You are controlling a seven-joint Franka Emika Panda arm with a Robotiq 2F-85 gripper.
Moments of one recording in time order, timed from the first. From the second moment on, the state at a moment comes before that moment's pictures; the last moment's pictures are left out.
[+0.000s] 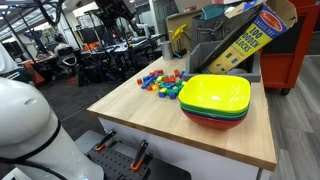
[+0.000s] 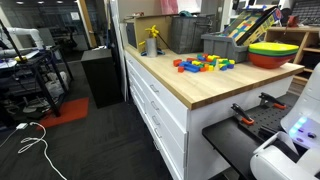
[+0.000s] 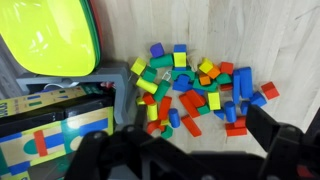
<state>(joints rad) -0.05 -0.79 -0.01 -2.55 -0.16 2.03 0.04</state>
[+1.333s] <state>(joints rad) 0.08 -0.40 0.01 -2.46 -0.07 2.30 -0.04</state>
